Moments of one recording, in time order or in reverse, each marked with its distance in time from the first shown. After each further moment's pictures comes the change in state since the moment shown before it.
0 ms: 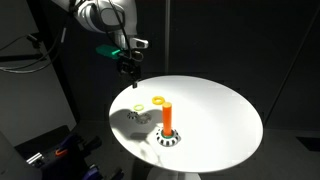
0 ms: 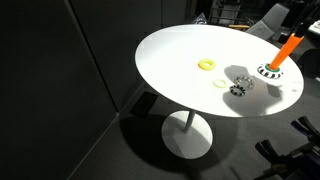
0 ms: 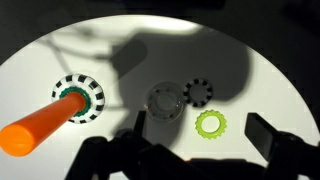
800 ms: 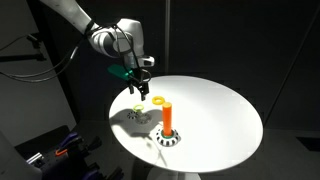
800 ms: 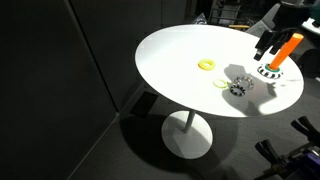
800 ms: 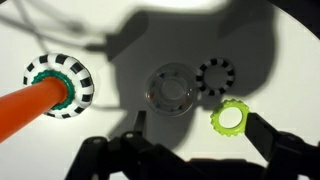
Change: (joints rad) arm -0.002 0.203 -0.007 -0.008 0.000 0.274 -0.002
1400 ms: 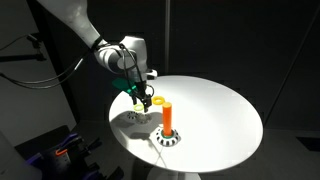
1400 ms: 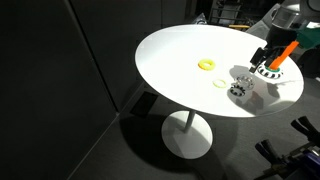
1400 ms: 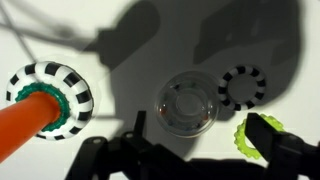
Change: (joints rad) arm -0.017 0.129 -0.015 -0.018 0.000 0.143 -0.022
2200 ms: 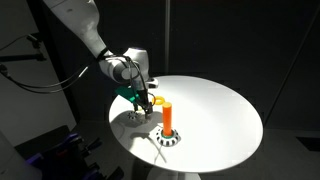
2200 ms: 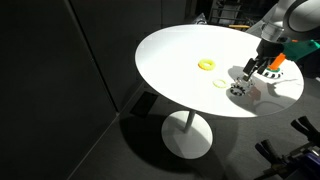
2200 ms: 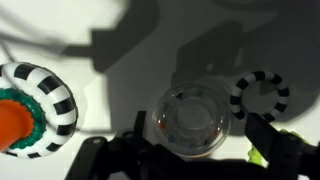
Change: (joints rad) arm 0.006 0.127 0.000 0.039 -0.007 0.068 0.000
